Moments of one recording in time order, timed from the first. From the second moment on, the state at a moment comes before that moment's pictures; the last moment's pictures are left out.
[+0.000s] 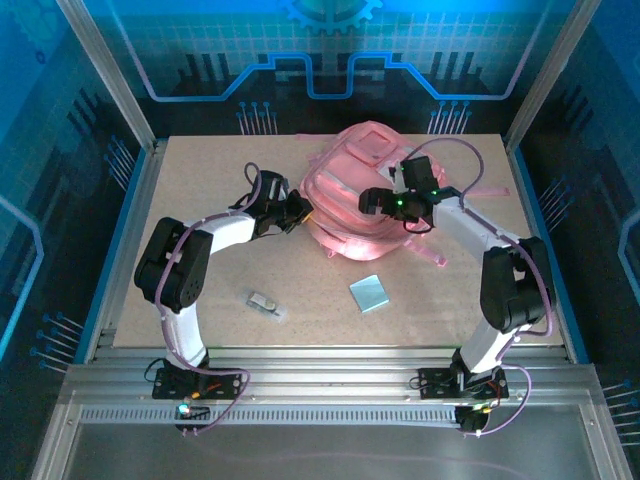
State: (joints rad) left arm -0.33 1.89 1.13 0.08 0.39 -1.08; right arm 0.28 1.69 1.23 -0.42 -0.23 0.40
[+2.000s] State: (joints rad) left arm -0.35 1.88 1.12 0.13 0.37 -1.13; right arm 0.31 1.74 1.24 -0.48 -0.34 0.35
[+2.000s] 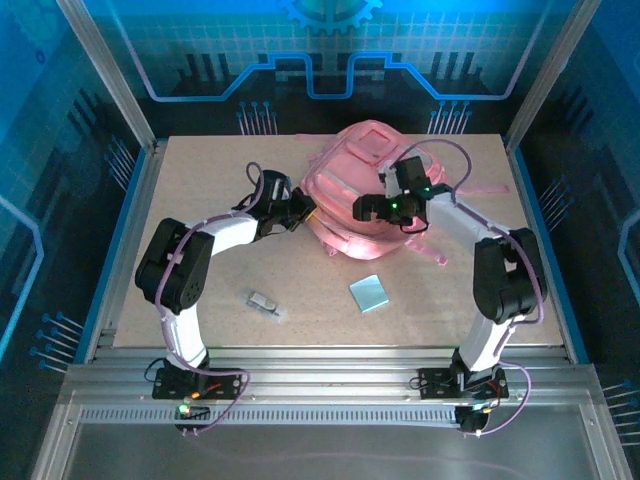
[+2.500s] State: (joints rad) left arm -0.32 1.86 1.16 0.02 0.37 -0.99; right arm 0.33 1.52 1.13 -0.56 -0.29 0.47
